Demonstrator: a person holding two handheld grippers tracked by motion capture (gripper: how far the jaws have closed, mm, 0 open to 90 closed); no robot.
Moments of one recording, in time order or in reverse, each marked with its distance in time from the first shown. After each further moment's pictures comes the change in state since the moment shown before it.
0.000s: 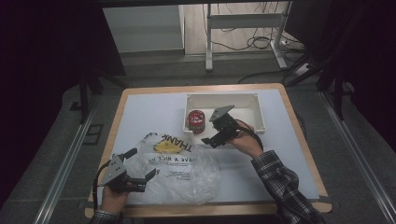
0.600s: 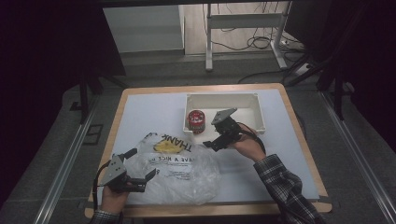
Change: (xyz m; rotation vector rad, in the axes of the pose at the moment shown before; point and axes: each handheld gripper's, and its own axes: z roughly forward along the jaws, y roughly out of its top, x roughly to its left) left arm 0.000 0.000 0.000 0.002 0.001 0.003; right arm 0.009 -0.007 -0.009 -0.009 0.008 0.008
